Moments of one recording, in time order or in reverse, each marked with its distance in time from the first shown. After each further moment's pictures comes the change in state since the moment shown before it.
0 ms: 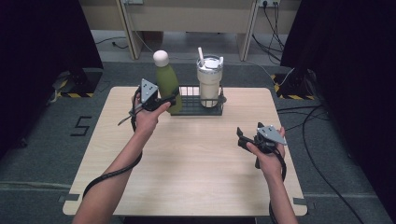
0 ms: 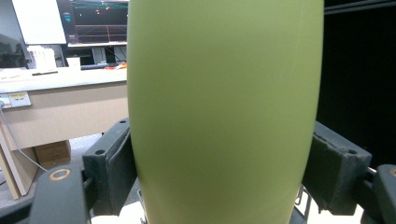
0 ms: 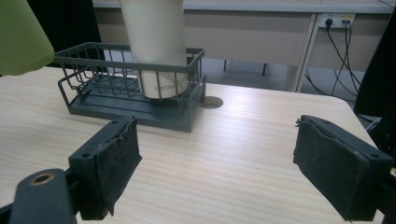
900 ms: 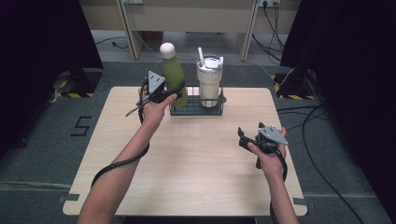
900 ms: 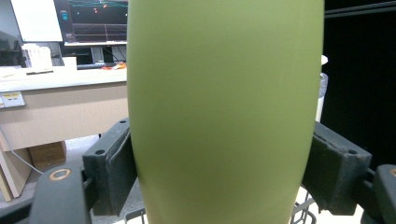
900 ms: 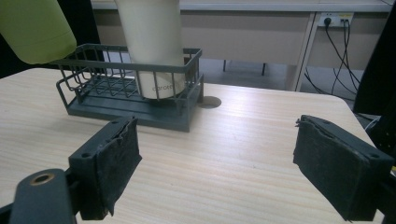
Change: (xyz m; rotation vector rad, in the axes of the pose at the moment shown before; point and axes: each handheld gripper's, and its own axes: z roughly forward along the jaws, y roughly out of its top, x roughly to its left) left arm -0.005 0.011 0.032 0.004 -0.001 -0.012; right arm -0.003 -0.001 -0.001 -0.001 -0.004 0.009
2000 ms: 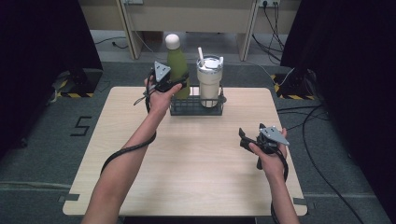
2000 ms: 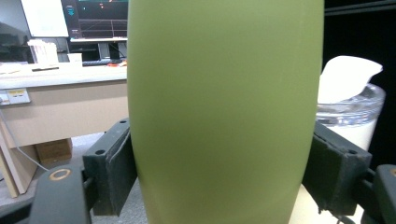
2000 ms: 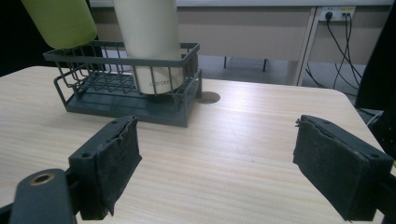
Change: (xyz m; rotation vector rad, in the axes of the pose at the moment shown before) left arm 0.009 0.004 0.042 0.021 0.040 -0.006; right arm -0.005 -0.004 0.001 0.012 0.004 0.015
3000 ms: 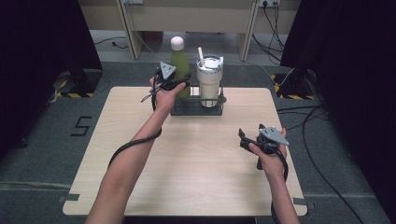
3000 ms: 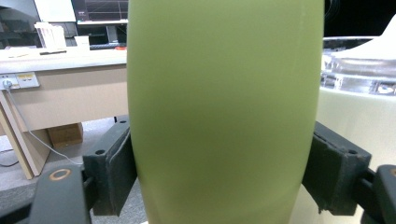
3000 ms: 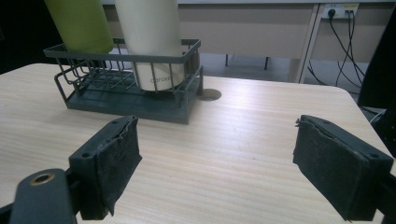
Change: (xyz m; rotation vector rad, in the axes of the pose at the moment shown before) left arm 0.002 -0.021 0.031 0.066 0.043 0.003; right arm -0.001 -0.002 0.001 0.008 0.008 -0.001
